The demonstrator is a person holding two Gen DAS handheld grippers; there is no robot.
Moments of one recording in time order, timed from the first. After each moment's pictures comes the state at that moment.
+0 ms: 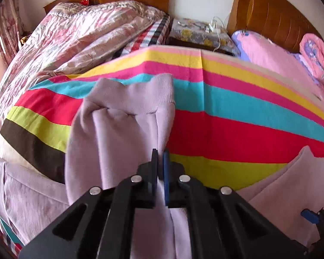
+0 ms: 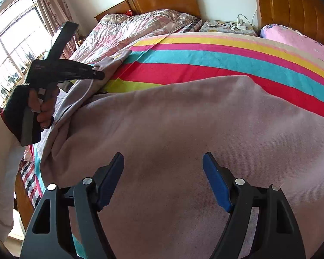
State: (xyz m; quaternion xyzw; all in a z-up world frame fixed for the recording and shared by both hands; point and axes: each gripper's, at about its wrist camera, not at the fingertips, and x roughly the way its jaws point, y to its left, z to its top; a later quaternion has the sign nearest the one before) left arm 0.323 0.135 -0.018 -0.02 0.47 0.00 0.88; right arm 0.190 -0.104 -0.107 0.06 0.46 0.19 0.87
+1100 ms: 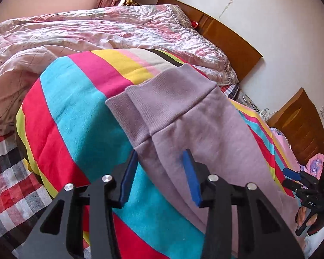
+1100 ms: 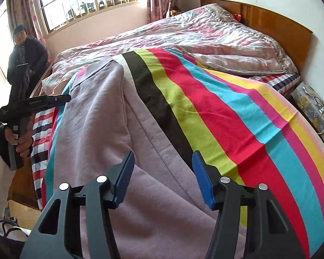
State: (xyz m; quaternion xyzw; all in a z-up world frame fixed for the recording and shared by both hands) left arm 0.106 0.386 -0.052 -0.29 0.35 0.16 0.88; right arm 0.305 0.127 -0.073 -0.16 0.42 0.47 0.76
